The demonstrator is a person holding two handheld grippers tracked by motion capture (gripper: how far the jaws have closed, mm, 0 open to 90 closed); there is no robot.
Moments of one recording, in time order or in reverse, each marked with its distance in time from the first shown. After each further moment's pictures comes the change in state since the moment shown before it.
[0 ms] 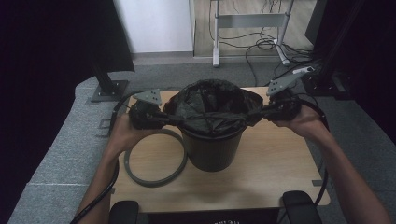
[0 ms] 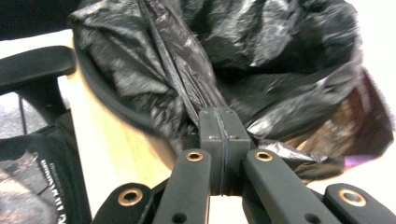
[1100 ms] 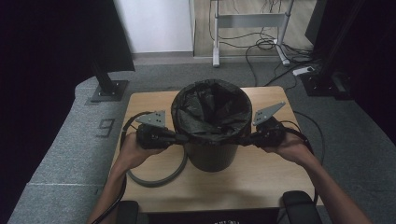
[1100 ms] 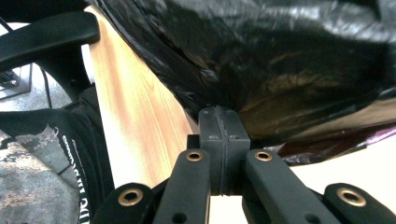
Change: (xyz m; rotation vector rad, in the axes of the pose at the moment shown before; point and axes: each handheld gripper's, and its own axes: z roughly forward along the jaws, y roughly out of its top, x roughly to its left) left arm -0.020 -0.036 0.032 -0.088 -0.135 0.029; right arm 0.030 -0.046 0.058 0.061 0.102 0.008
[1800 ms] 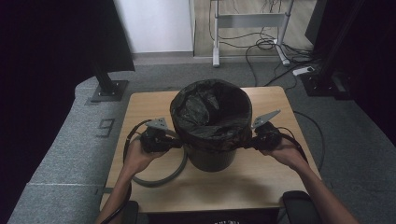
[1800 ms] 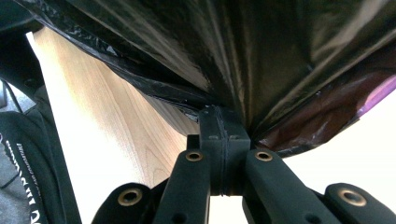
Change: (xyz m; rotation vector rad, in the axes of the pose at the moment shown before) left arm 0.031 -0.054 0.032 0.086 0.106 -0.211; right arm -0.030 -0.043 0.041 0.040 -0.059 0.146
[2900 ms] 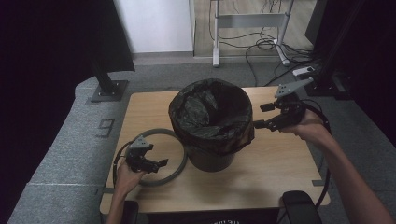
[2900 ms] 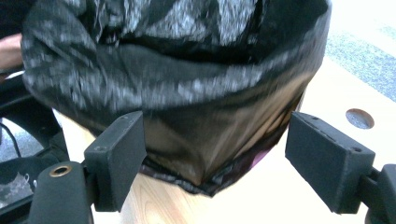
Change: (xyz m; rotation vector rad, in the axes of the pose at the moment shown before) left arm 0.022 -0.113 0.015 -0.074 0.293 -0.201; right arm -0.015 0.056 -0.099 -0.172 -0.048 -0.017
